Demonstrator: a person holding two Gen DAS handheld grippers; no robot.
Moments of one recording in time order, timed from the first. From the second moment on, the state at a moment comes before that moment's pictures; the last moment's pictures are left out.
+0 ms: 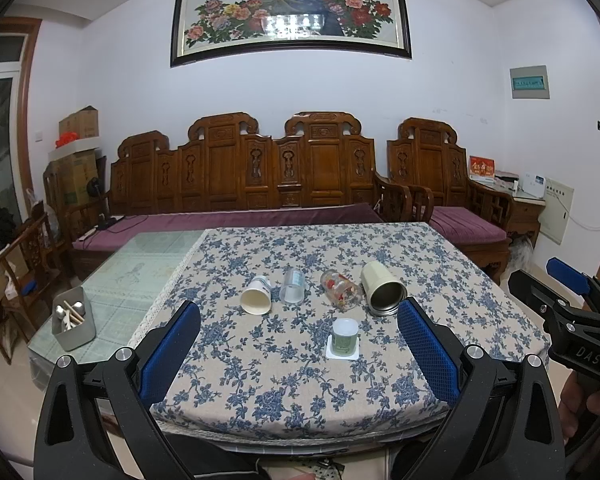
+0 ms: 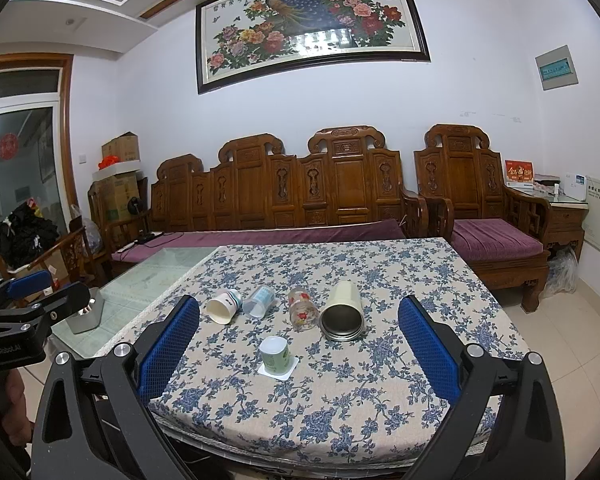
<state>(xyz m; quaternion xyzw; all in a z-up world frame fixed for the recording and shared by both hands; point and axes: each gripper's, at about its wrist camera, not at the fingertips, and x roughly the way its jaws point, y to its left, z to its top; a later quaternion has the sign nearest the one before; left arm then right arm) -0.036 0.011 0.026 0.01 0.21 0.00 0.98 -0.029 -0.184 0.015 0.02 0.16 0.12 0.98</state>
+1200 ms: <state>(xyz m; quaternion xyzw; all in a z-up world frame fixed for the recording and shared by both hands) -0.037 0.010 0.028 0.01 0.20 0.01 0.98 -0.029 -0.184 0.014 0.02 0.16 0.12 0.98</state>
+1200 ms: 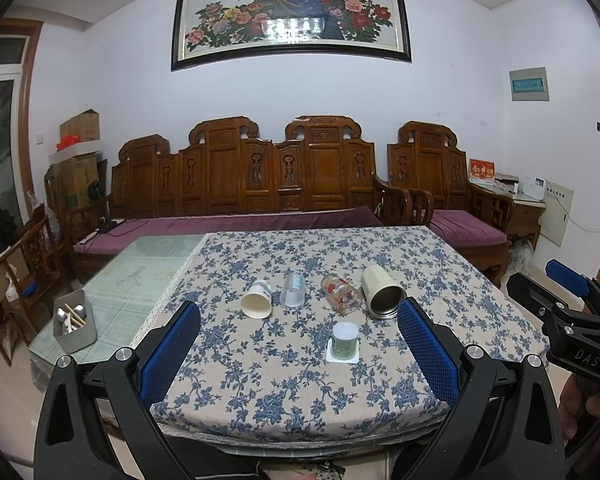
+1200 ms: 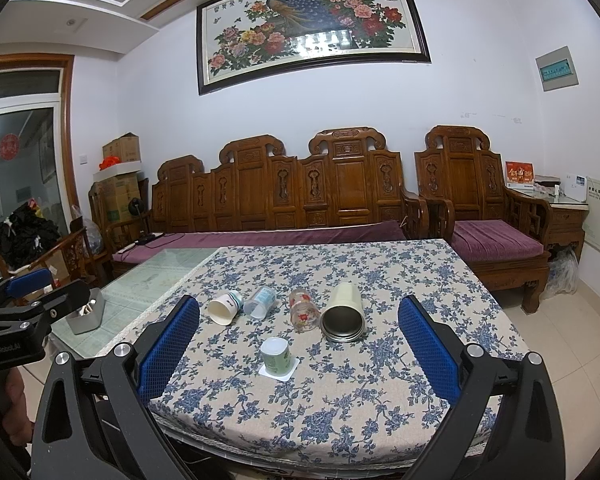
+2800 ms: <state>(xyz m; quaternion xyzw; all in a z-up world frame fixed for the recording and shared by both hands) -0.040 0.007 0.026 0.02 0.20 0.01 0.98 -0.029 -0.184 0.014 0.02 0.16 0.12 0.98</state>
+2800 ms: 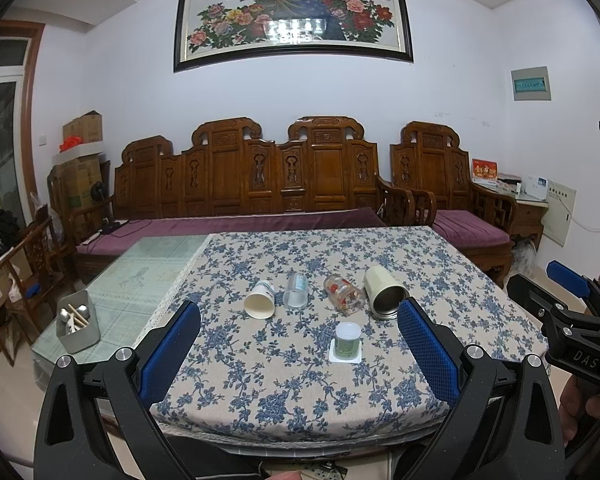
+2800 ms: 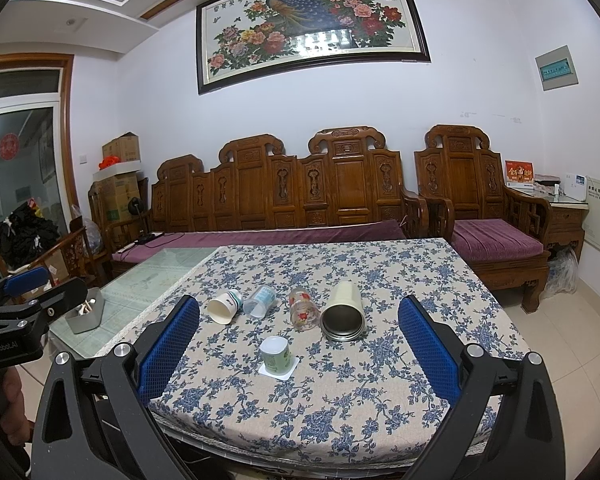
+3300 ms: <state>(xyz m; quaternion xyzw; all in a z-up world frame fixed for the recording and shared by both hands) -0.041 0.007 0.025 0.02 0.20 0.01 0.98 -0.029 -0.185 0.014 0.02 0.16 0.12 0.98</state>
